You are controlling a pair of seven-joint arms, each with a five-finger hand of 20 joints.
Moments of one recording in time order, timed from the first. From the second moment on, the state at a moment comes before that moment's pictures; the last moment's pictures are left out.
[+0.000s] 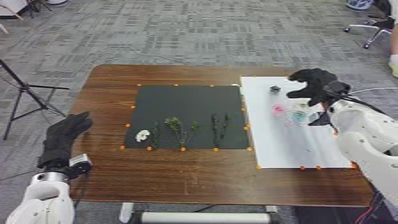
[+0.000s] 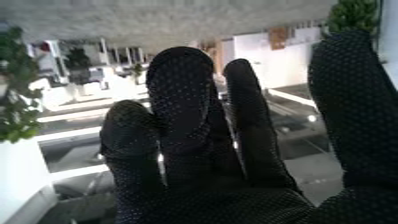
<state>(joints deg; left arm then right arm) 116.9 -64.3 -101.0 -104.3 61.6 11.5 10.4 -80.2 -36.3 68.5 -98.1 -121.9 1.4 13.1</state>
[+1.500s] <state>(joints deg) 117.1 -64.1 -101.7 -104.8 62.4 10.7 10.1 -68.1 -31.8 44.5 -95.5 -122.2 17.9 12.2</state>
